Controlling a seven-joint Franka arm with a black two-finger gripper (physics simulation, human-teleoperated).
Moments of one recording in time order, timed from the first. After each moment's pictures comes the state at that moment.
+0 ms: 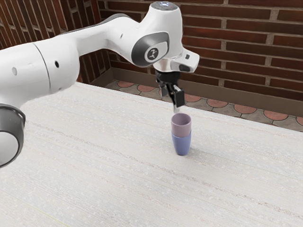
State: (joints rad) arm -0.37 0.42 0.01 -1.30 0.13 1.80 0.24
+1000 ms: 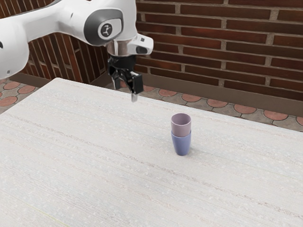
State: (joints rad) arm -0.15 0.17 -0.08 -1.50 0.12 1.63 0.11
